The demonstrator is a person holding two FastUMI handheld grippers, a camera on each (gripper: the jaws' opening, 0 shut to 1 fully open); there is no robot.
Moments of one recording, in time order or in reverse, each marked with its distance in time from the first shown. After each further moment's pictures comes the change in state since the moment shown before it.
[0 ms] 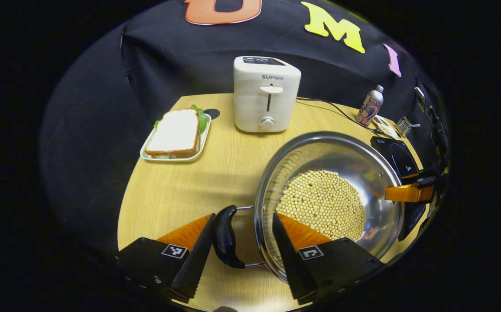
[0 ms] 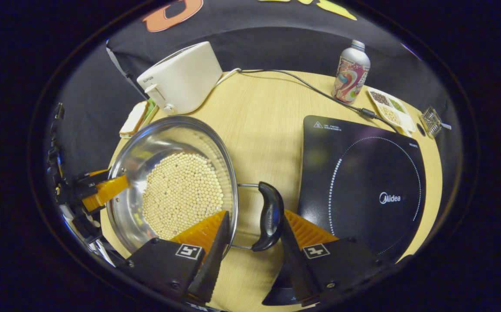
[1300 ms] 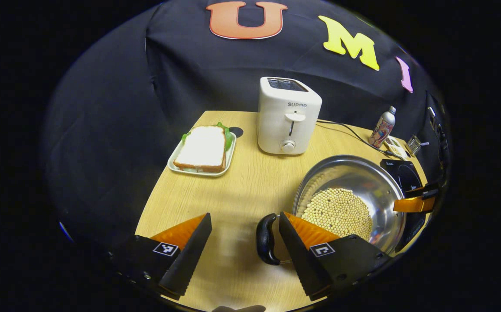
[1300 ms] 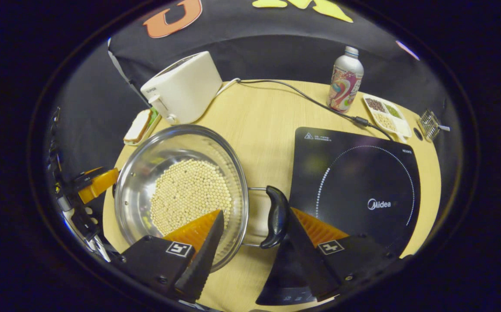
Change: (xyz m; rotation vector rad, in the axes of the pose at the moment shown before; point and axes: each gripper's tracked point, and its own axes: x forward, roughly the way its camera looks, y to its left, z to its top) left arm -0.022 0.035 0.030 -0.062 -0.121 0.085; right arm -0.016 -0.006 0.015 -0.020 -0.040 0.008
